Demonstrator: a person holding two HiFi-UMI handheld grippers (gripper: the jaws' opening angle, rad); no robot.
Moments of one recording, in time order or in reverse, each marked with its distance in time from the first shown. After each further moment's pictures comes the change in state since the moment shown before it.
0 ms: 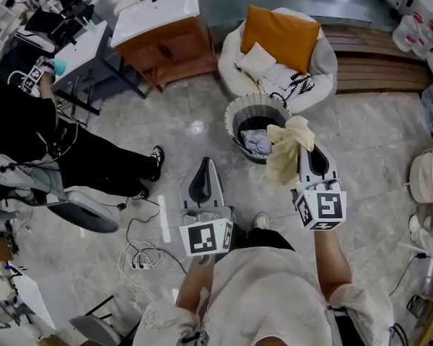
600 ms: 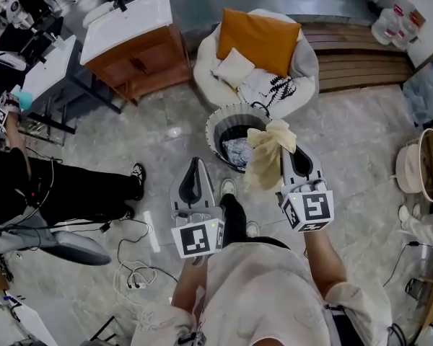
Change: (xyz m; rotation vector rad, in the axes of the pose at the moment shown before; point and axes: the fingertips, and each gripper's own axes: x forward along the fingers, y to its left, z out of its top) left arm 0.102 0.029 -0.022 -0.028 0.004 -0.072; right arm 0.089 -0.002 -0.004 -0.018 0.038 -0.020
